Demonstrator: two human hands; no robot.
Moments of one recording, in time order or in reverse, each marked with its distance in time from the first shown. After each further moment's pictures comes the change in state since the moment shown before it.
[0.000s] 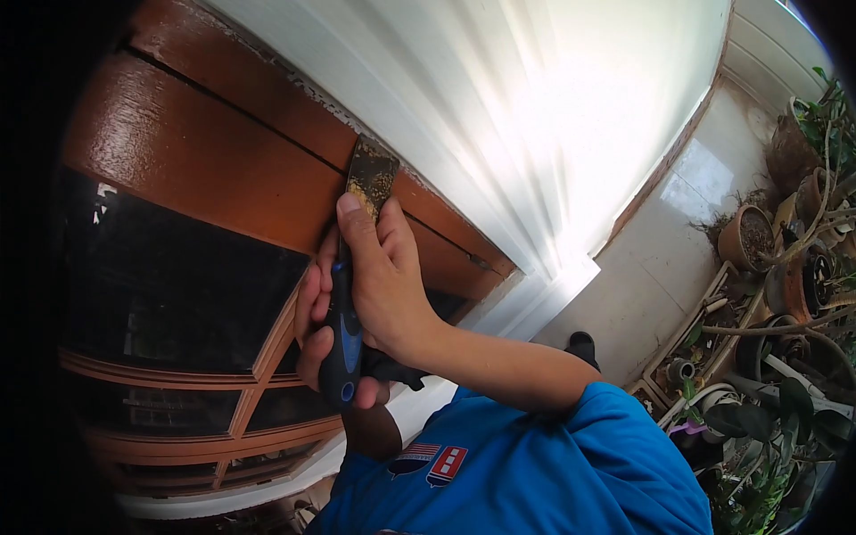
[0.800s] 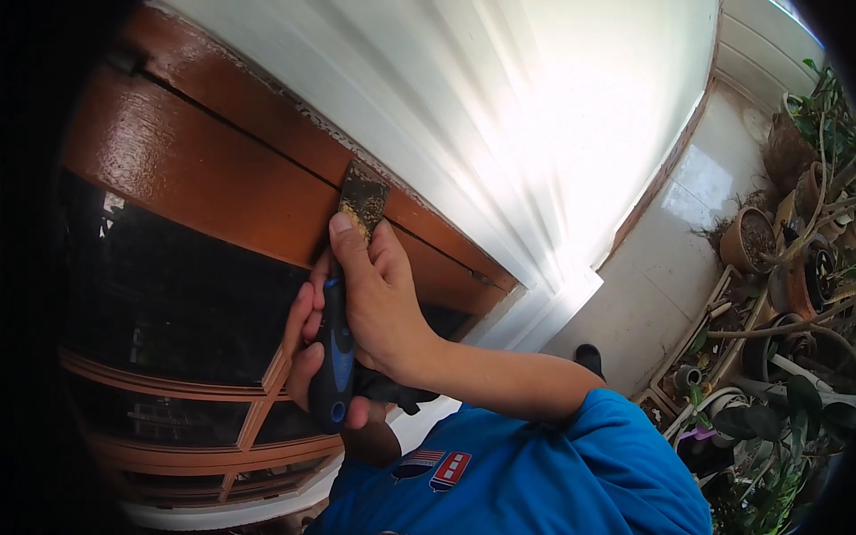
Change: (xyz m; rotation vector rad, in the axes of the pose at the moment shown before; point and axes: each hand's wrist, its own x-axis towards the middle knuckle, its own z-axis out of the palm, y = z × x) left_hand 0.027 0.015 -0.001 0.087 0.024 0.001; right_hand -0.002 -0.005 0.017 0.064 0.033 -0.003
